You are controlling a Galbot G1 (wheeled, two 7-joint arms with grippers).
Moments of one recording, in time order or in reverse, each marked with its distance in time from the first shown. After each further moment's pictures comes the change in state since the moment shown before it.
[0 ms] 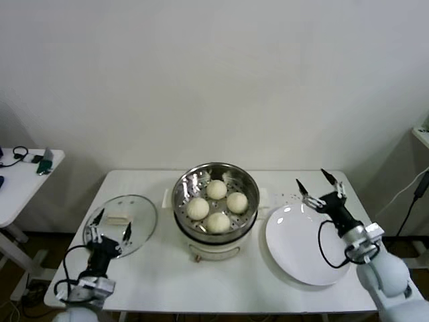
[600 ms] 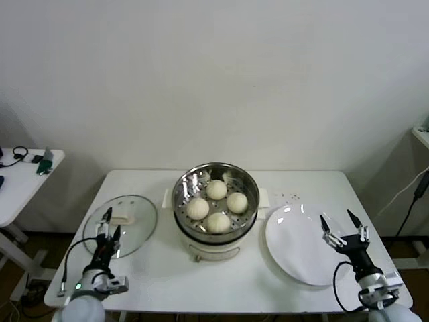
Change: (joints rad) left arm -0.153 0.042 0.068 0.245 0.584 0.050 -0.059; right arm -0.206 0.178 0.171 0.010 -0.096 0.019 -0.017
